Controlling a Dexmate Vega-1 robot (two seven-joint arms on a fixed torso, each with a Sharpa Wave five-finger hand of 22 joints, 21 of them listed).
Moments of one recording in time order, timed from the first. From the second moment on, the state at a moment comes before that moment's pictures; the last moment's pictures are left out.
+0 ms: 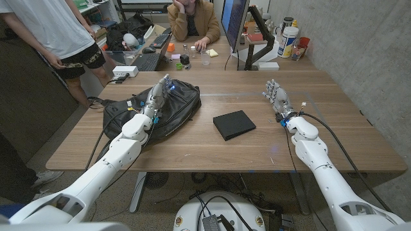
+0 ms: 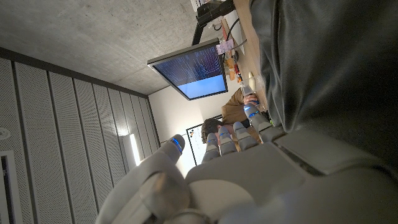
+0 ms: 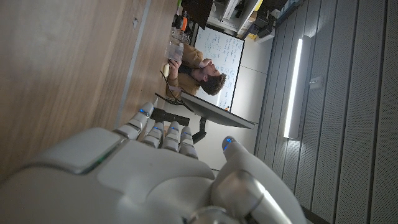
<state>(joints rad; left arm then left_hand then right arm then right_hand) 0.86 0.55 0.35 -1.38 -0.59 -0.28 0.03 0.16 0.13 0.51 0.17 0.22 -0.05 -0.07 0.19 0.18 -0.01 -0.08 0.17 0.18 -0.04 -0.03 0.20 0.18 -0.01 -0.03 0.52 0.18 -0.91 -0.23 -0.02 -1.32 0.34 0.16 0.24 0.08 0.10 0.35 0.13 0.19 0.02 0.00 0.19 0.18 0.02 -0.01 0.20 0.18 -0.05 -0.03 0.18 0.17 -0.01 -0.03 0.44 0.18</state>
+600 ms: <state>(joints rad) 0.86 0.55 0.34 -1.38 -0.57 -0.28 0.04 0.16 0.13 0.52 0.17 0.22 -0.05 -0.07 0.19 0.18 -0.02 -0.08 0.17 0.18 -0.04 -0.04 0.20 0.18 -0.01 -0.03 0.51 0.18 -0.90 -0.21 -0.01 -1.31 0.32 0.15 0.25 0.08 0.10 0.35 0.13 0.19 0.02 0.00 0.19 0.18 0.02 -0.01 0.20 0.18 -0.05 -0.03 0.18 0.17 -0.01 -0.03 0.44 0.18</state>
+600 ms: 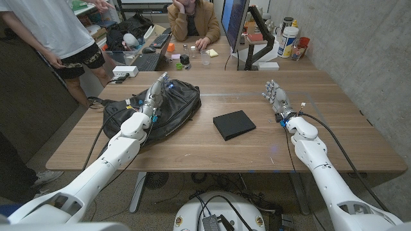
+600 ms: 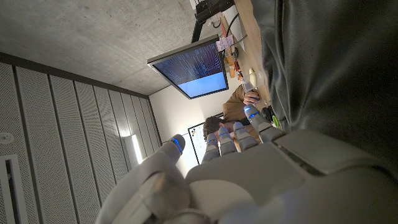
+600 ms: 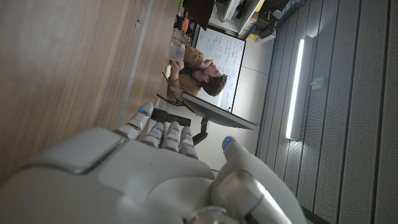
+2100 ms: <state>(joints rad) 0.81 0.56 0.35 -1.35 -0.51 -0.28 0.06 0.17 0.14 0.52 0.17 0.22 -0.05 -0.07 0.19 0.18 -0.03 -0.08 0.17 0.18 -0.05 -0.04 0.20 0.18 -0.01 -0.03 0.50 0.18 -0.84 -0.19 0.00 -1.22 0.29 0.17 0.27 0.08 0.10 0.35 0.13 0.19 0.02 0.00 0.19 0.18 0.02 -0.01 0.20 0.18 -0.05 -0.03 0.18 0.17 -0.01 -0.03 0.44 0.18</state>
